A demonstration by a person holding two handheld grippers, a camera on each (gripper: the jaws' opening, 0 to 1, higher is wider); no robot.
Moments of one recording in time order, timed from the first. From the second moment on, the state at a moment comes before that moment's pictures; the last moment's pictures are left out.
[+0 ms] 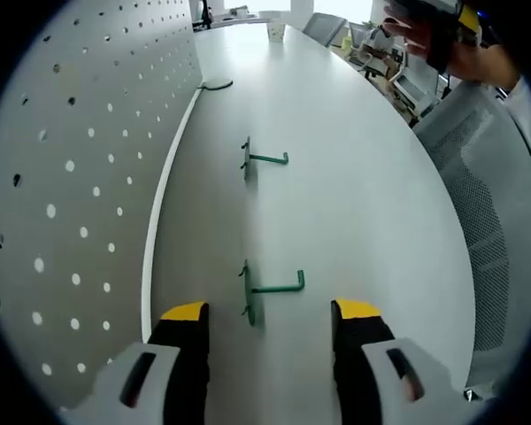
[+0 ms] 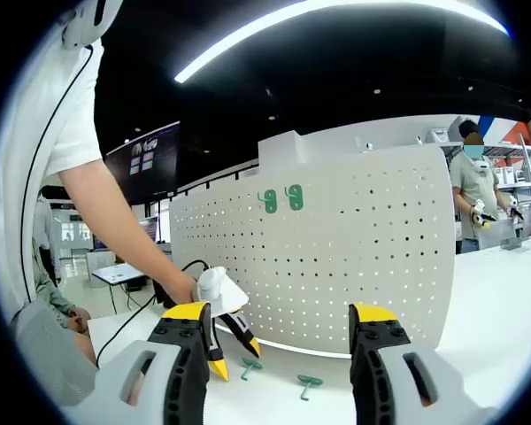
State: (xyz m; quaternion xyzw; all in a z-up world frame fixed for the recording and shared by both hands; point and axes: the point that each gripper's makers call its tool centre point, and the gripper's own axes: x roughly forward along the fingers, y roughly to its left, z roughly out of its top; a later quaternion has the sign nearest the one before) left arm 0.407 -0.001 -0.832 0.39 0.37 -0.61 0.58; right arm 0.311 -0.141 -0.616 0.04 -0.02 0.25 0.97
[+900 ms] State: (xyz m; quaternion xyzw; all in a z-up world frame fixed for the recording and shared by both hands) left arm 0.420 0.000 -0.830 0.40 0.37 -0.58 0.61; right arm 0.311 -0.139 -0.619 0.04 -0.01 0.25 0.97
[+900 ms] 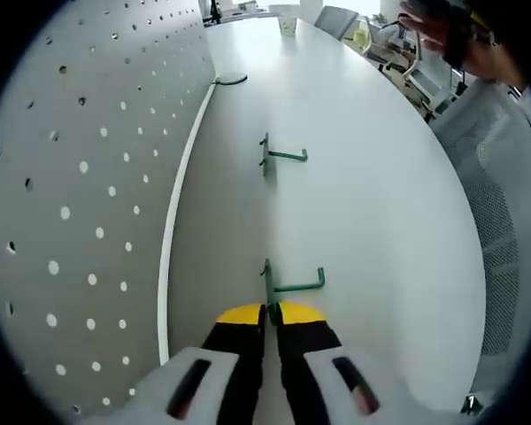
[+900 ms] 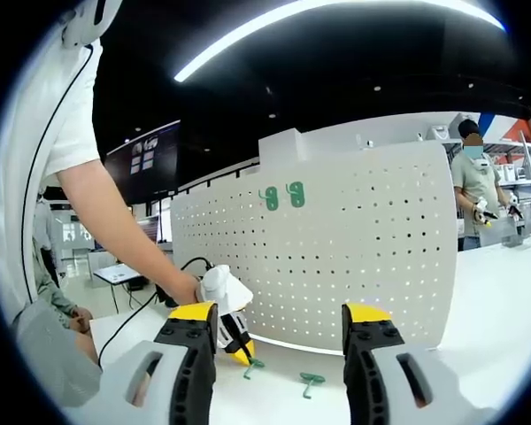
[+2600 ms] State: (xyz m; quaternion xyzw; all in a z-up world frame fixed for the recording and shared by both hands) left arm 0.417 -0.006 -0.797 0.31 0.32 -0.56 0.70; right arm 0.312 -0.139 -0.617 0.06 -0.01 0.25 0.97
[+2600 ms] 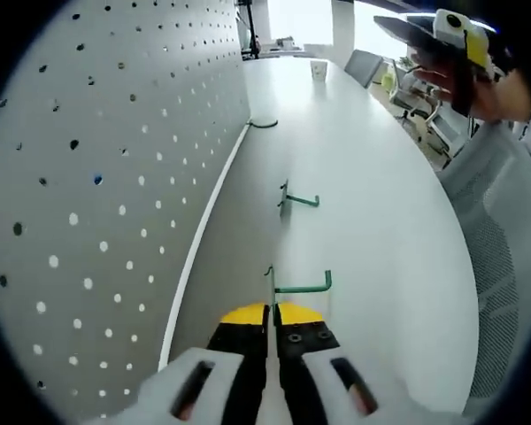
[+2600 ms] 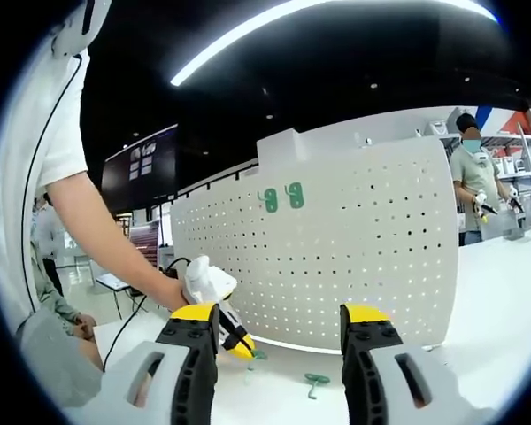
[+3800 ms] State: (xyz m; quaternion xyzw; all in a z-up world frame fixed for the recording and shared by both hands) left arm 0.402 -0.018 -0.667 0.11 0.14 -0.52 0.83; right arm 0.311 -0.114 -0.588 0.09 -0.03 0.28 0.96
